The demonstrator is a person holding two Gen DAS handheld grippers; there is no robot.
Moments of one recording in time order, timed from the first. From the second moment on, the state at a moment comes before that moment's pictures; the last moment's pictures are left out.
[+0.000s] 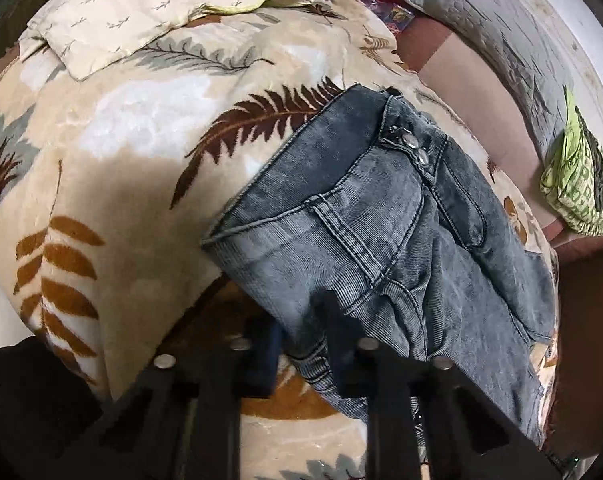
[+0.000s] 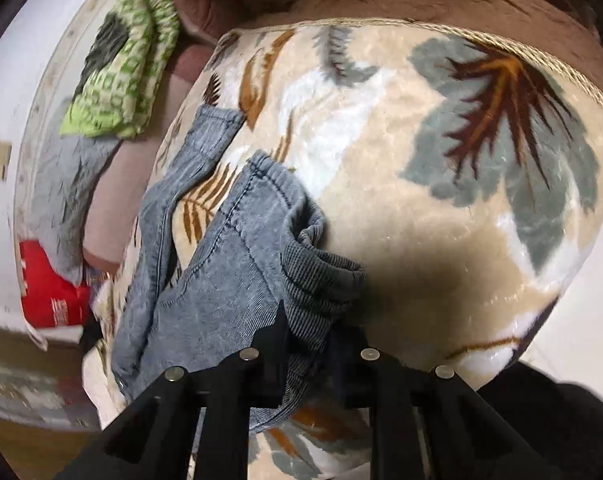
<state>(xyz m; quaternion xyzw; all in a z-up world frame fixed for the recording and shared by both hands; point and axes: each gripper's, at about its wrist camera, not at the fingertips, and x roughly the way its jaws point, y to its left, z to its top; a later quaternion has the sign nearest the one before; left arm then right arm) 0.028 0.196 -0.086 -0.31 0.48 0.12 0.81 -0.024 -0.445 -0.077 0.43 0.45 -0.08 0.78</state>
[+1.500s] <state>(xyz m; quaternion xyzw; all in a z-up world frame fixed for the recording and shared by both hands) 0.152 0.188 -0.035 -0.24 0.42 0.08 0.87 0.165 -0.480 -0.036 0.40 0.46 -0.02 0.79</state>
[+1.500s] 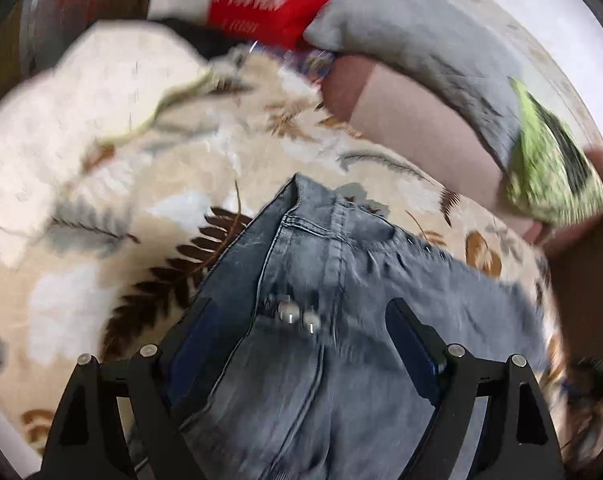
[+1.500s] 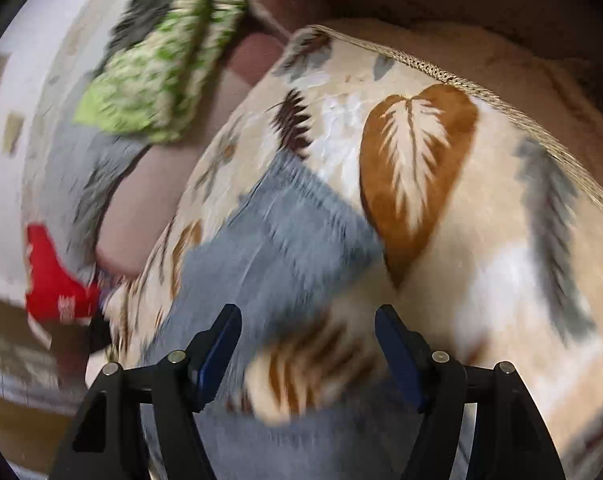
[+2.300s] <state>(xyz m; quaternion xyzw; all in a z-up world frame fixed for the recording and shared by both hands) 0.210 0.196 -0.084 -0.20 0.51 0.12 0.82 0.194 -0.453 -0.009 0.25 0.46 -0.10 0.85</state>
